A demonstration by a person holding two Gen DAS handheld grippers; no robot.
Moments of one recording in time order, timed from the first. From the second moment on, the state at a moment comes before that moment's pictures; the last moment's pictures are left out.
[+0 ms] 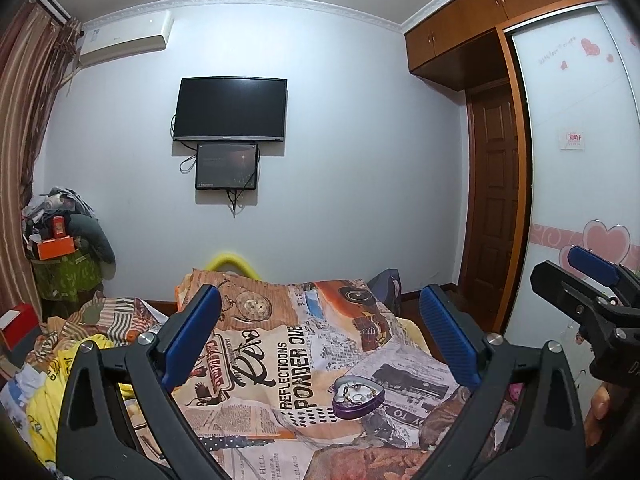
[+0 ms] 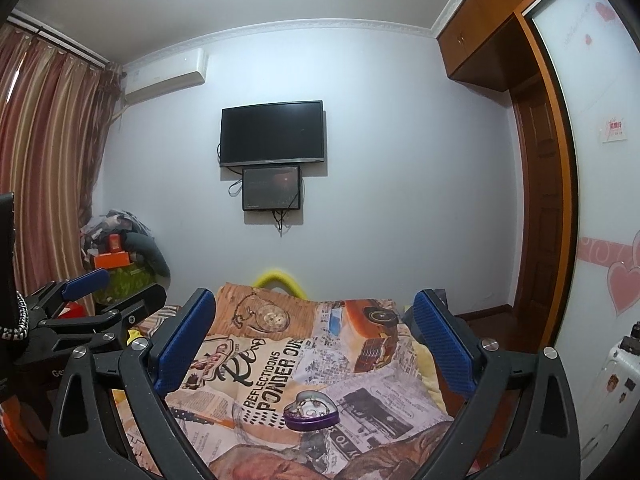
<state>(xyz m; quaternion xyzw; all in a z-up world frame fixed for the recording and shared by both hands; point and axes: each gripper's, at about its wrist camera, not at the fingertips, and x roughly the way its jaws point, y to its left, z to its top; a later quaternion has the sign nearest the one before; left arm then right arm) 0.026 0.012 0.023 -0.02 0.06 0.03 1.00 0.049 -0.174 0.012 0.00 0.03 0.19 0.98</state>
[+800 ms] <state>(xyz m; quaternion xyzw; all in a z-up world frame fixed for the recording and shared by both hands) 0.030 0.012 0.019 -0.02 0.07 0.03 1.00 0.051 -0.179 0.017 0.00 0.04 0.18 0.98</state>
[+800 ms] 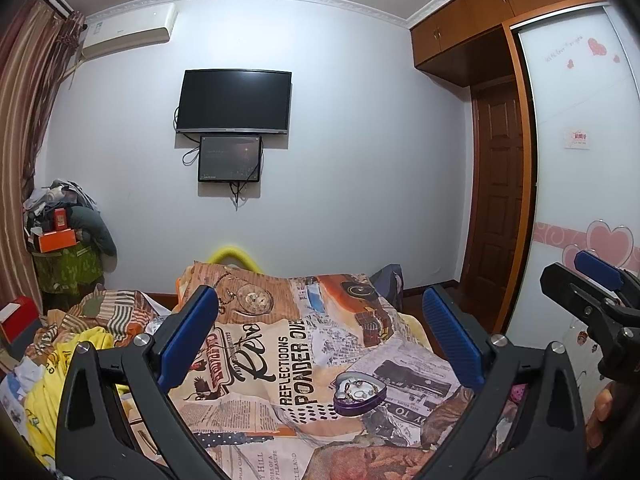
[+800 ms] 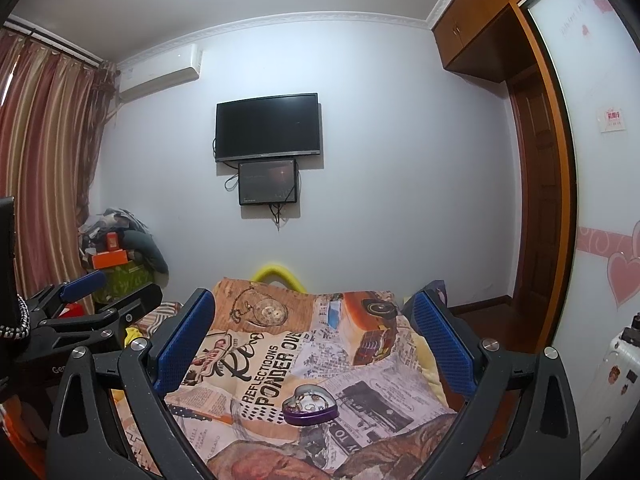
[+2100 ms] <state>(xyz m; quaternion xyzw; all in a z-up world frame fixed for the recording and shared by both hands) 0.034 0.011 0.021 -0.02 0.09 0.01 1.00 0.052 -0.177 0.018 0.01 0.05 0.18 0.98</state>
